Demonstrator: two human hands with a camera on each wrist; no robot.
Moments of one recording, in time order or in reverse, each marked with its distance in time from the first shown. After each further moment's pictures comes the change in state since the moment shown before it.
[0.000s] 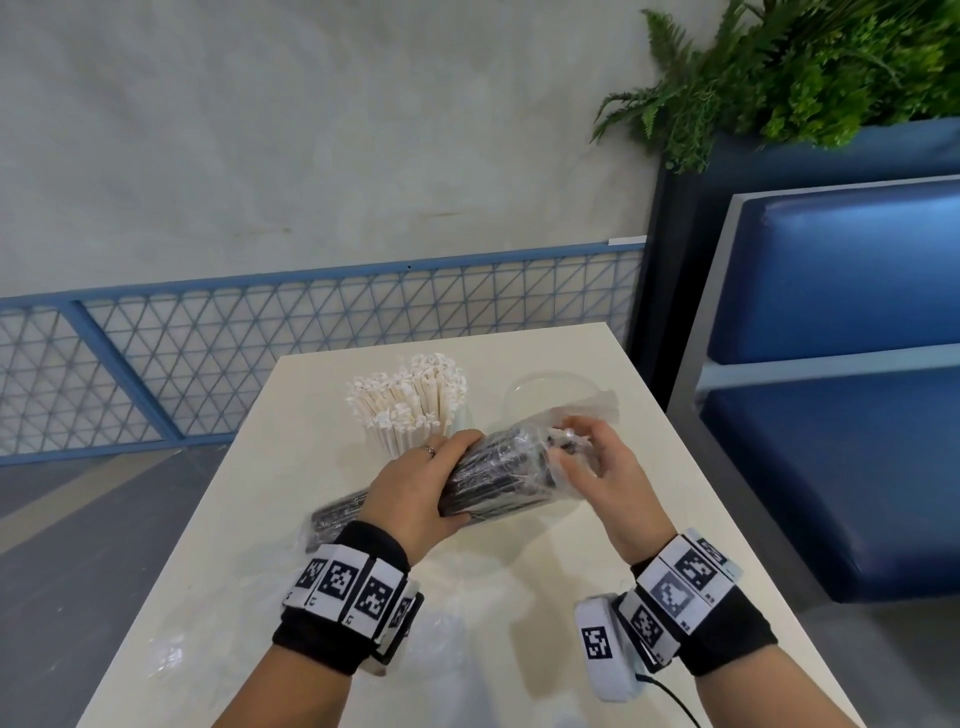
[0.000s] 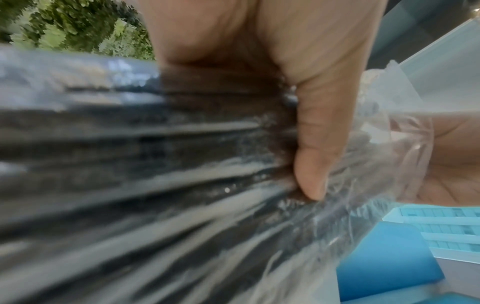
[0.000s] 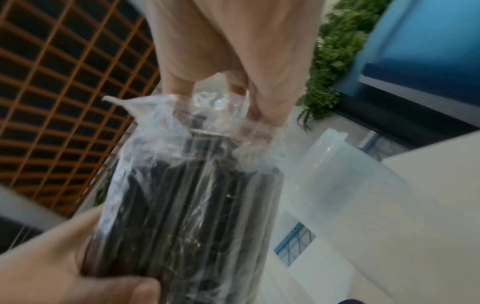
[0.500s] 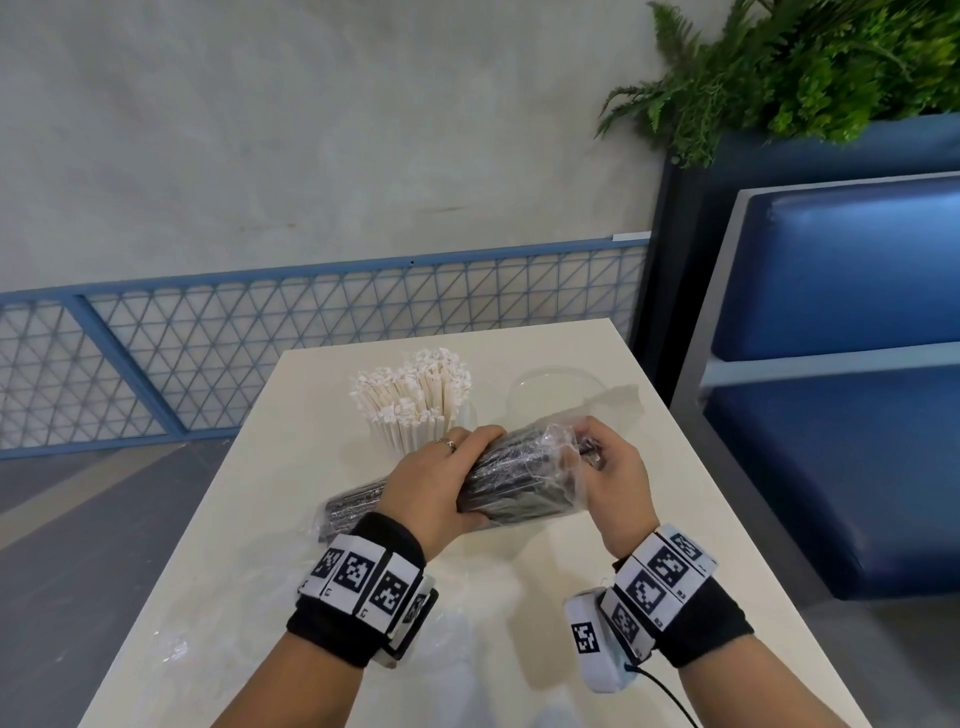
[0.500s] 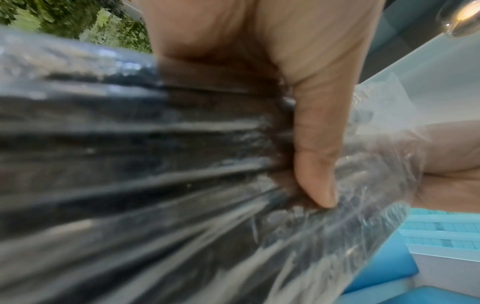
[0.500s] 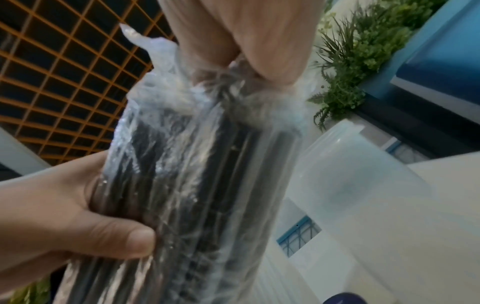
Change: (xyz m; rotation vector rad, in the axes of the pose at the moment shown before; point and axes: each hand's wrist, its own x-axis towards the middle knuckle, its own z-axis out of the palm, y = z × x) left_hand 0.003 0.013 -0.004 -0.007 -0.026 0.051; right_hand 0.003 0.008 0.009 -0.073 0.141 -0.029
